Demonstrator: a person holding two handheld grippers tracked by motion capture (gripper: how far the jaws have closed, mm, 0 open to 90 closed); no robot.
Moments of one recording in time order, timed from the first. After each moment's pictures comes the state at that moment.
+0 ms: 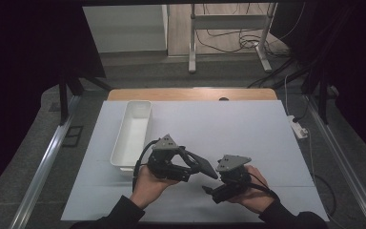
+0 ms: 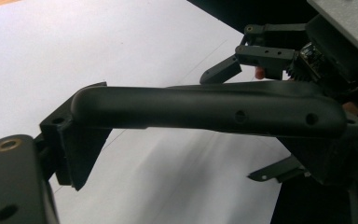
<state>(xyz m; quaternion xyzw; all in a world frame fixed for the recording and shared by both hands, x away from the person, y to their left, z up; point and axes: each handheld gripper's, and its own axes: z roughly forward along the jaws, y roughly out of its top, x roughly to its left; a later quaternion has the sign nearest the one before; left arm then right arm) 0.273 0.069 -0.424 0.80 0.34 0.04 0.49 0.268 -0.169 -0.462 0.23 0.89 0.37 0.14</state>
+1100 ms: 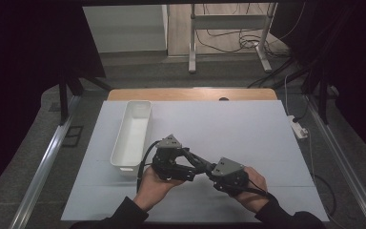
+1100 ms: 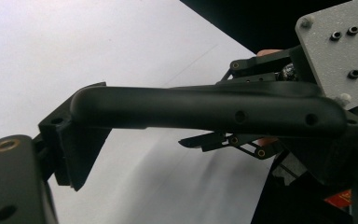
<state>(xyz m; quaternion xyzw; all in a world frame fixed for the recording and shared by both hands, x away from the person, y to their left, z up) 0.272 0.060 -0.421 0.79 0.36 0.01 0.49 0.263 -0.163 -0.468 0.21 0.89 0.33 0.24</state>
